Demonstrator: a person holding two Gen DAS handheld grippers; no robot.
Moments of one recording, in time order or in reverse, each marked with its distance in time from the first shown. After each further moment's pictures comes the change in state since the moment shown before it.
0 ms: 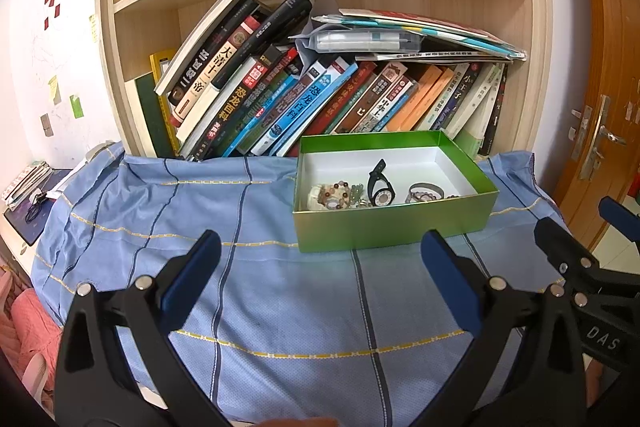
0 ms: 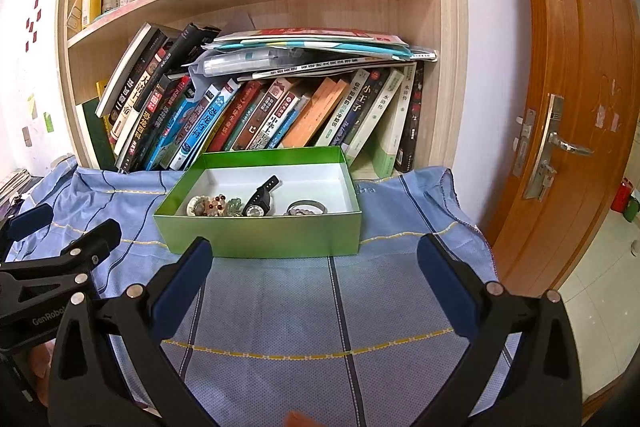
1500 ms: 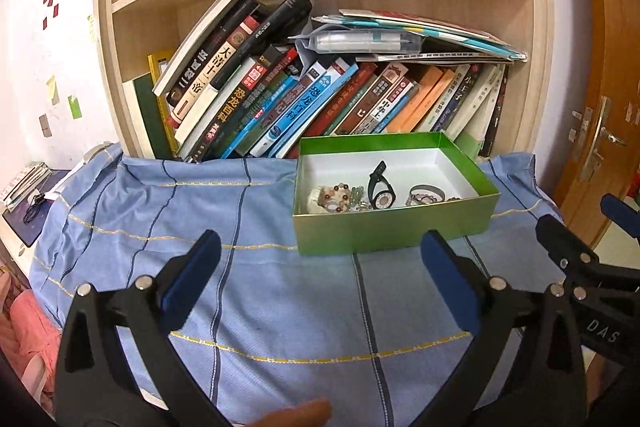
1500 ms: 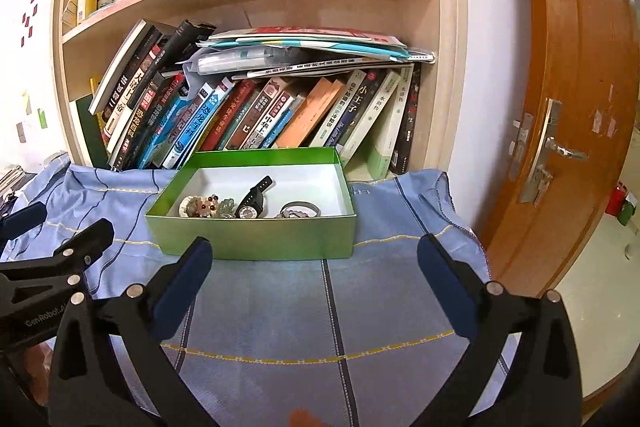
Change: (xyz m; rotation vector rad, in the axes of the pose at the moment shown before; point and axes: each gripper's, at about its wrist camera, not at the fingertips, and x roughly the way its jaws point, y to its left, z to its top) left arm 0.003 0.001 0.001 0.000 -0.004 -0.004; right arm 0.004 -0.003 0.002 -0.008 0.004 -0.021
